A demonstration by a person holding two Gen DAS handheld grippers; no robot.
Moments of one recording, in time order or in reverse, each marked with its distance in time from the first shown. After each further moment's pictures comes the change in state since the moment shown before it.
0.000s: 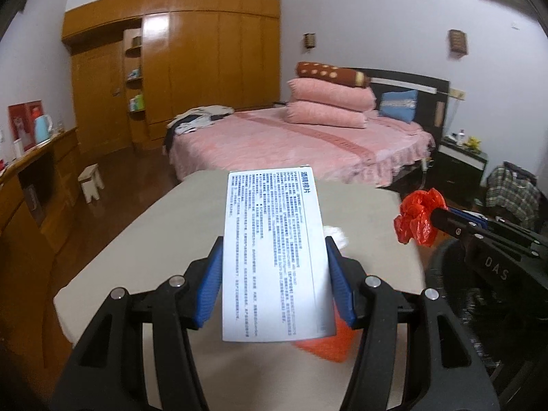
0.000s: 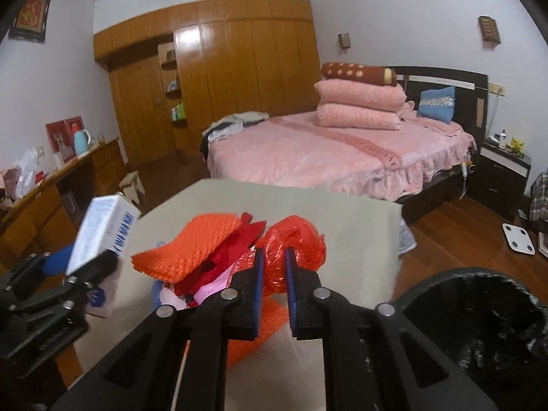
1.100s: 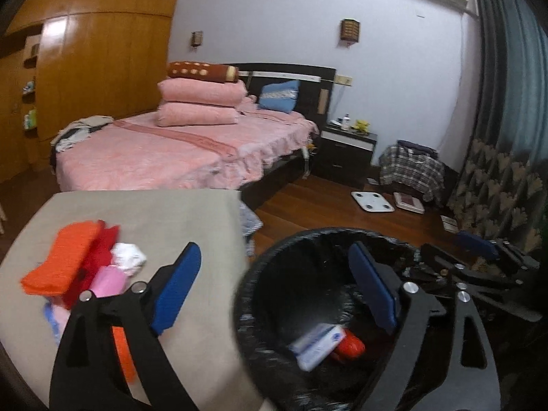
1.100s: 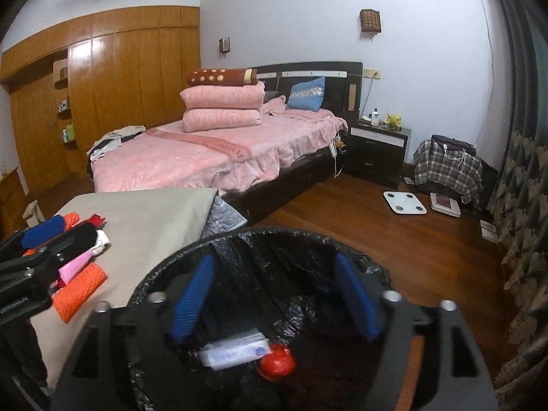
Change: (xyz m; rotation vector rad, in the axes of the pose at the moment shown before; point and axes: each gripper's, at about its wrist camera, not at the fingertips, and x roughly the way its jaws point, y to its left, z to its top) left arm 0.018 -0.174 -0.016 0.118 0.007 -0.432; right arm -0.112 -0.160 -0.049 0.150 -0.015 -0.451
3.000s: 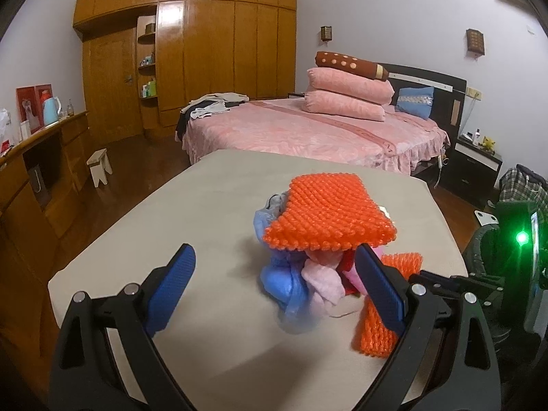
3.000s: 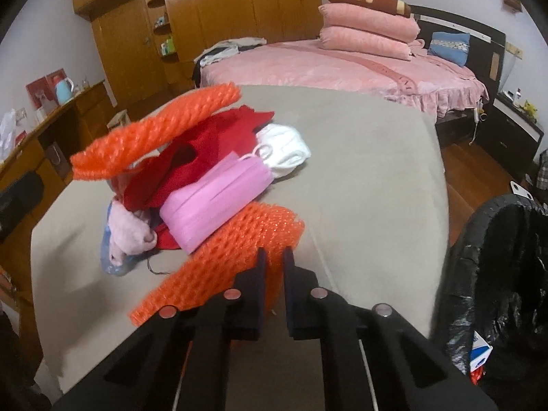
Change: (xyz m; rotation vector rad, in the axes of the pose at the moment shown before) left arm -0.075 0.214 -0.049 -0.176 0.025 0.486; right arm 0.112 0.260 -0.059 -0.217 0.311 0.410
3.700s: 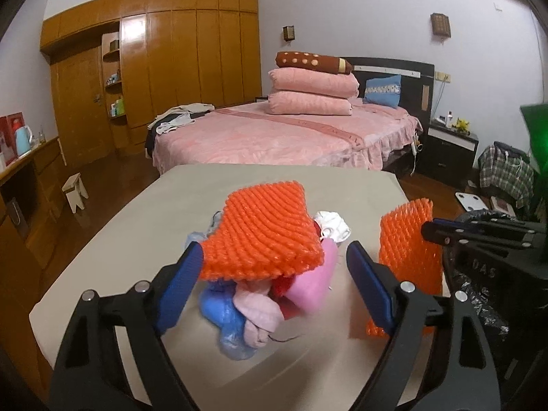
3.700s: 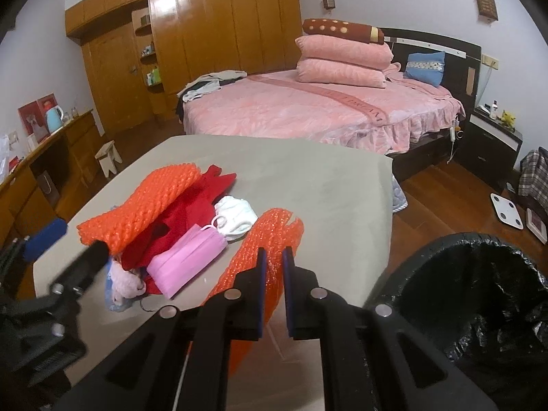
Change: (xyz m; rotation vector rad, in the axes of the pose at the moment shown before) left arm 0.023 -0.060 0.006 0.116 -0.015 -0.089; right arm -0.040 -0.039 0.040 0.028 -0.099 -0.050
